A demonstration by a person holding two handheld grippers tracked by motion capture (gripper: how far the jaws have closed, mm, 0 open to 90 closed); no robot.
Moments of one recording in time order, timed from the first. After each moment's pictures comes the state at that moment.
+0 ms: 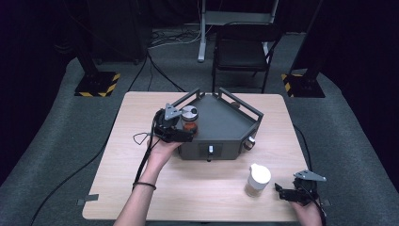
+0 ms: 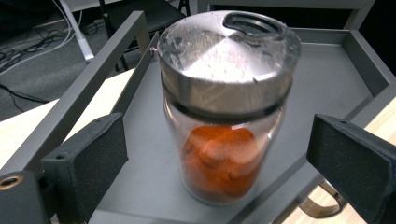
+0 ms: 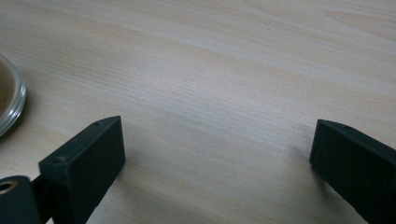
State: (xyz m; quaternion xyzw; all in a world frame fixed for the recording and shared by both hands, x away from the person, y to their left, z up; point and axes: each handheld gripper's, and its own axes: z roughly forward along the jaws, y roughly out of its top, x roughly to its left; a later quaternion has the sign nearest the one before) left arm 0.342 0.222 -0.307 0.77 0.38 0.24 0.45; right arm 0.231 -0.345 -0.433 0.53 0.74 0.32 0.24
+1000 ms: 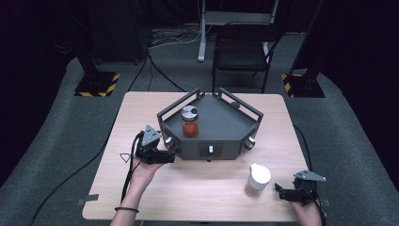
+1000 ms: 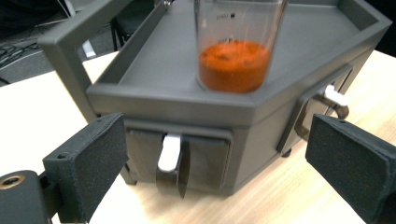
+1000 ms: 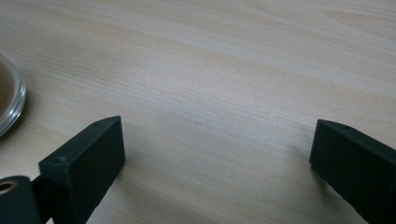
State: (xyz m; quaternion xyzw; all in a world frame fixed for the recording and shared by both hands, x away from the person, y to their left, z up) left arm 0.295 0.277 -0.360 0.75 0.39 0.24 0.47; right arm 0.231 -0.345 -0.433 0.54 0.74 0.32 0.24
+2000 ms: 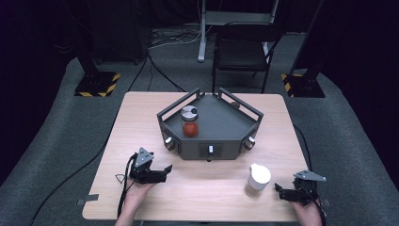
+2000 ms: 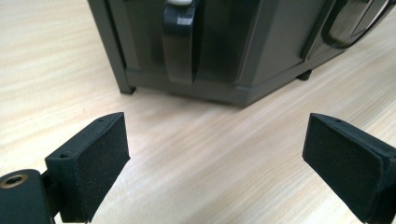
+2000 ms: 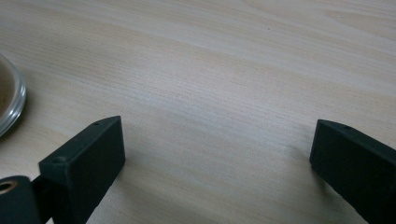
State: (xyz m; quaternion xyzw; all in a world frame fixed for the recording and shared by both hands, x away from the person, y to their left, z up) left arm 0.275 0.304 -0.427 0.76 0.42 0.21 0.45; right arm 0.231 -0.345 -0.433 0.54 0.74 0.32 0.24
